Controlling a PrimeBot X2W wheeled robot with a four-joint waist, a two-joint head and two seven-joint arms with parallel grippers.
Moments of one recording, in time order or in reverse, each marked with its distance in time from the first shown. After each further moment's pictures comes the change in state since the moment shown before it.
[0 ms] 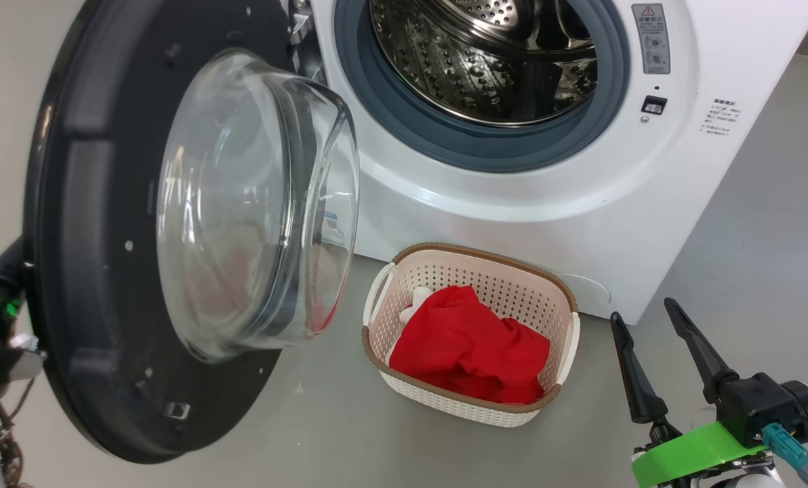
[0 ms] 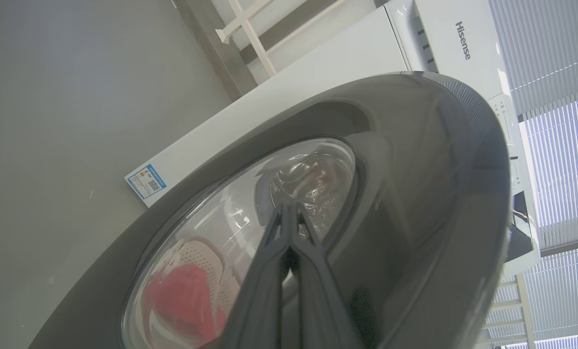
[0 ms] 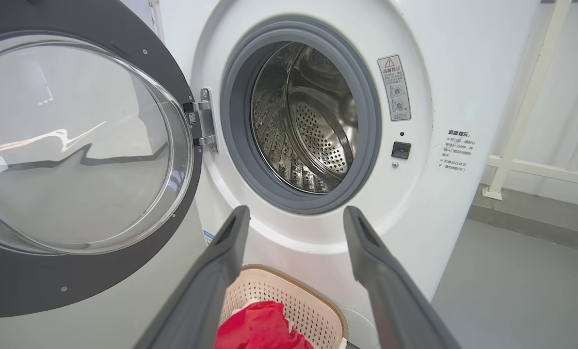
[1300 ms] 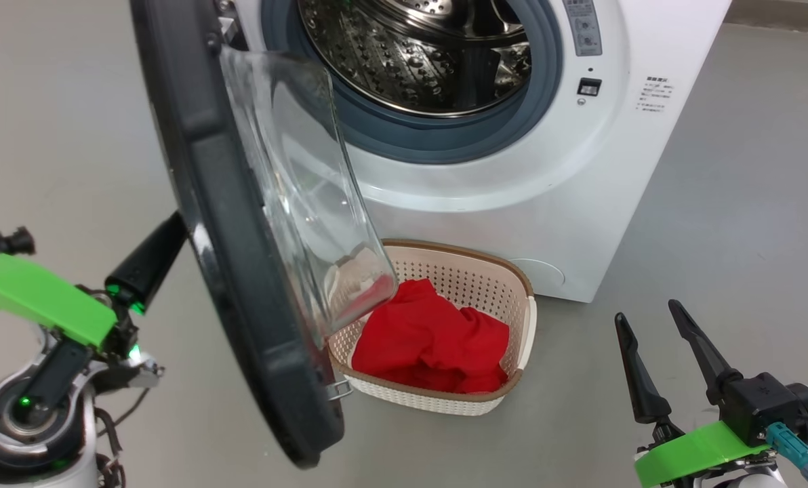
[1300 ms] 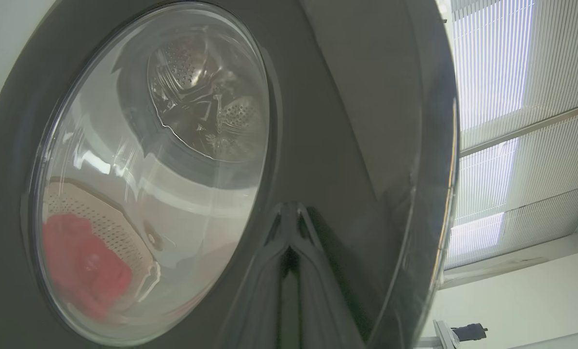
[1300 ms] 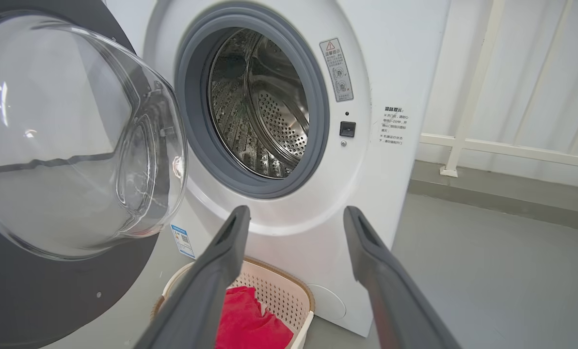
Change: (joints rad) left arm 0.109 -0.097 -0.225 -0.282 -0.159 0.057 -0.035; right arm -0.001 0.000 -0.010 0.014 0.011 0.000 0.000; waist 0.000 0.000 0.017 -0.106
